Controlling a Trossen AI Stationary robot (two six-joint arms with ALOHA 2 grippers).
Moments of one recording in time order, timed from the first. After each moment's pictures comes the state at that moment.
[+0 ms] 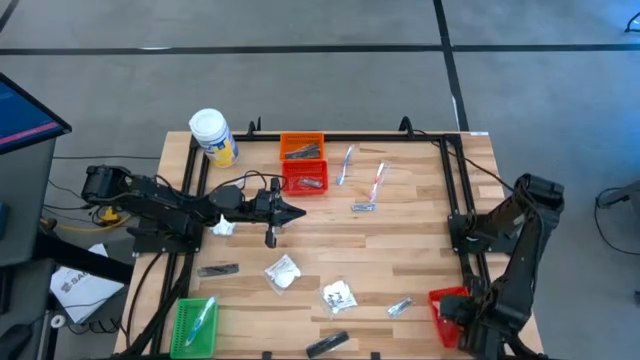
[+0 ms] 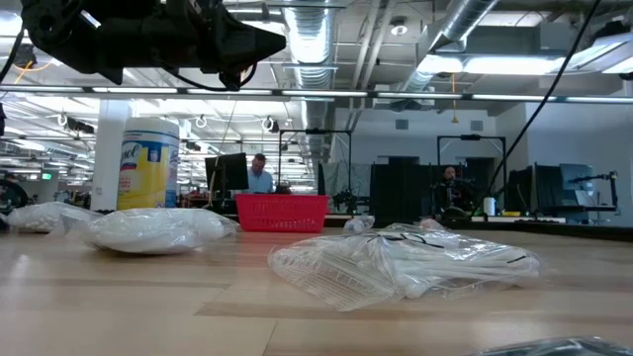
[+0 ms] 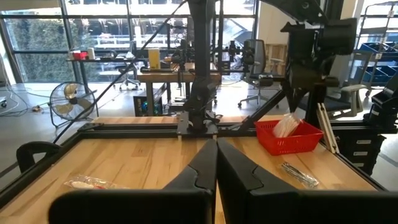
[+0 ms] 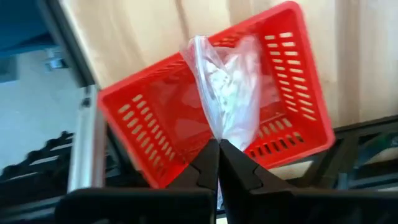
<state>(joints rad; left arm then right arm) -0.01 1.30 0.41 0.94 0.00 0.02 1.19 1.54 1.18 -1.15 -0.02 1.42</state>
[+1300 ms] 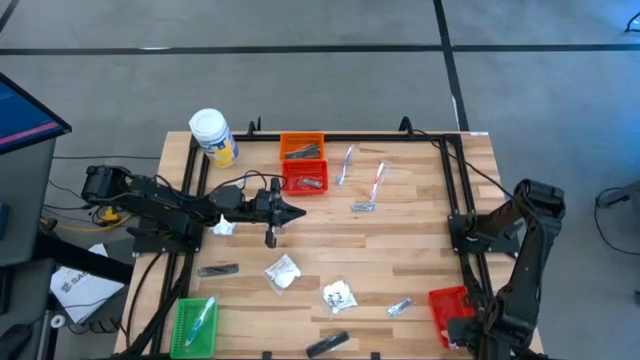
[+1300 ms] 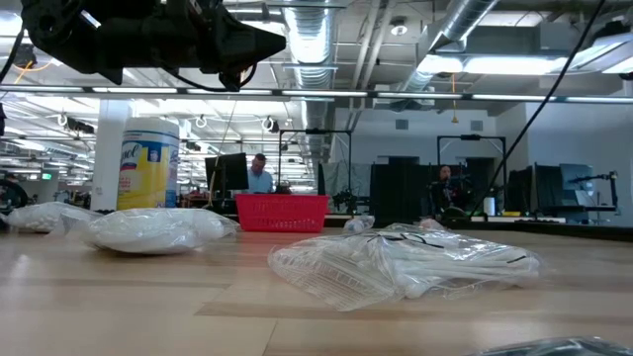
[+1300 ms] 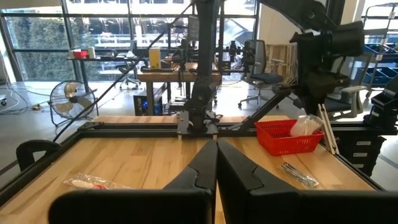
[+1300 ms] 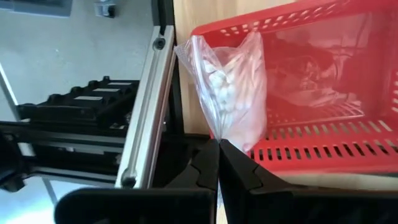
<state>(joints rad) -0.01 1.30 0.41 0.94 -0.01 0.01 1.26 1.60 1.17 -0.94 -0.13 1.28</state>
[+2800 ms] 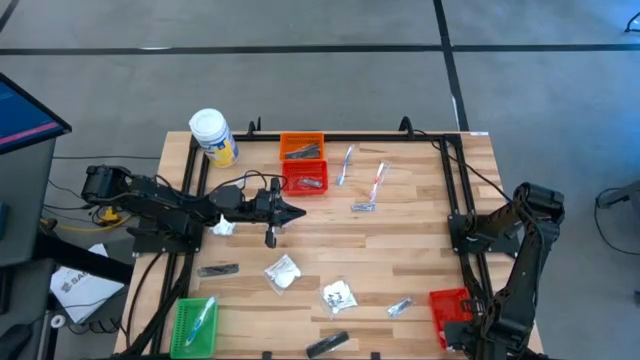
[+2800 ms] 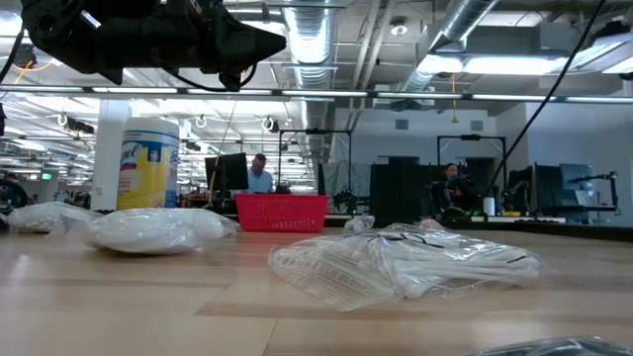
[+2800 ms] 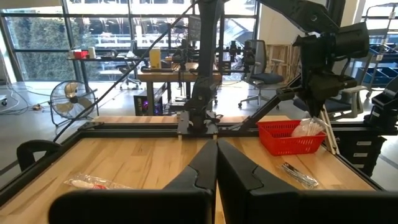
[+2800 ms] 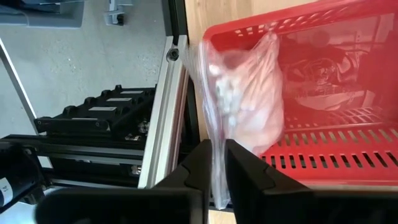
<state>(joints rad) -0.01 1.30 0.41 0.94 -0.01 0.01 1.25 1.62 1.17 -0.88 -0.14 1.34</state>
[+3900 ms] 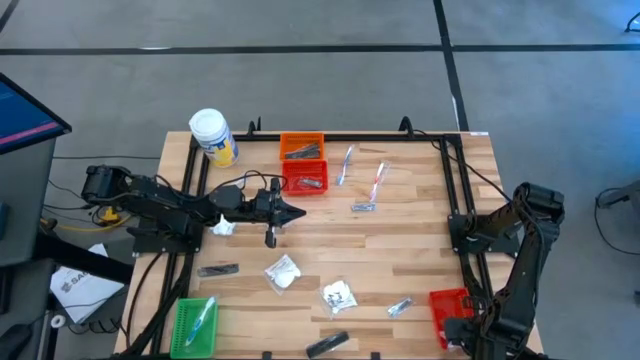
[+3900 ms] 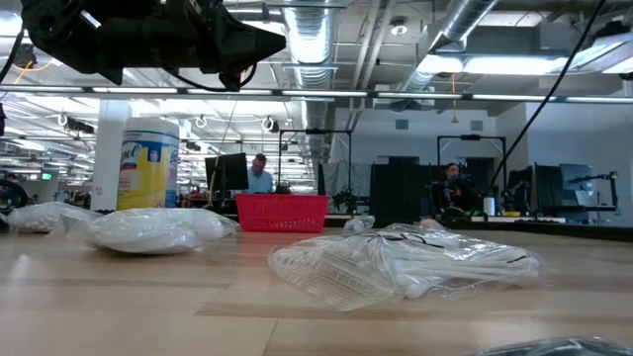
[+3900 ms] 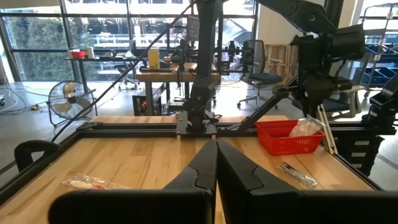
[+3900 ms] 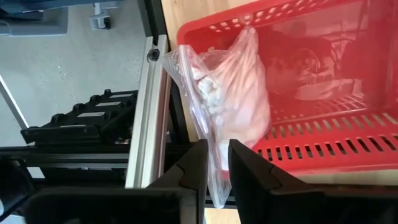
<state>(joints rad) -0.01 1.30 0.41 0.94 0.00 0.01 1.24 1.62 1.17 -0.93 -0.13 1.39</state>
